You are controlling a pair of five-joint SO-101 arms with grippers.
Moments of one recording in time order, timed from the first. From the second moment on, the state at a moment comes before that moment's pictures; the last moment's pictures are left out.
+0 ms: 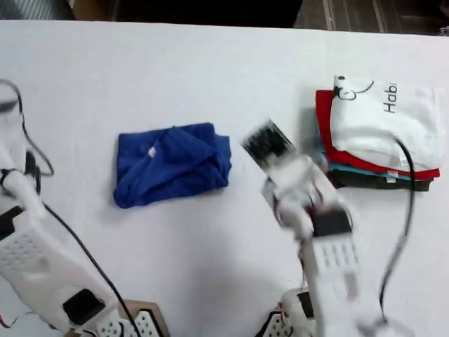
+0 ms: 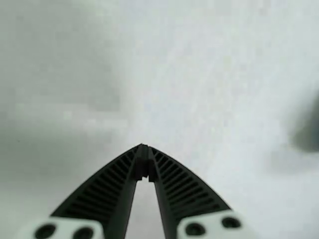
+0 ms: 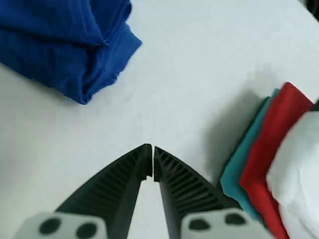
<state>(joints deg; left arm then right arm) -47.3 28.2 -9.3 88.3 -21.8 -16.1 -42.9 46.8 57.0 34.5</state>
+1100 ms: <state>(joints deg) -49.8 22.3 15.6 70.9 -14.1 -41.8 63.4 -62.0 70.3 21.8</state>
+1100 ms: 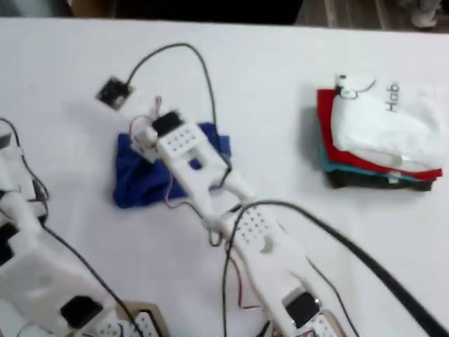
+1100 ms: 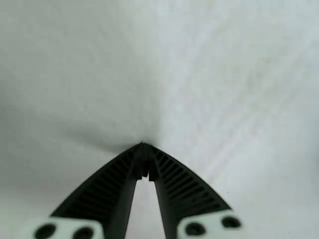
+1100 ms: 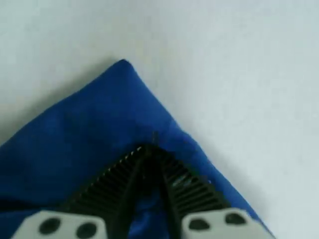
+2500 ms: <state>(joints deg) -49.8 22.2 15.9 70.5 -14.0 -32.2 23.6 -22.4 97.8 21.8</state>
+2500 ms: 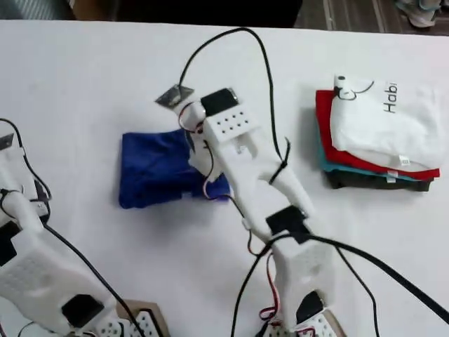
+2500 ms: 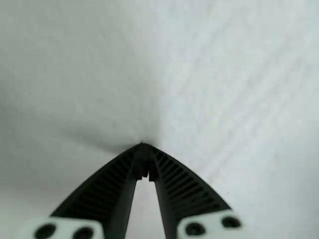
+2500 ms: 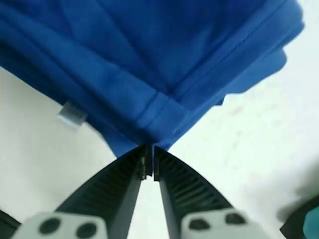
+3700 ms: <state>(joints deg) -49.4 22.2 15.9 70.5 -14.0 -41.7 32.0 -19.6 82.7 21.4</state>
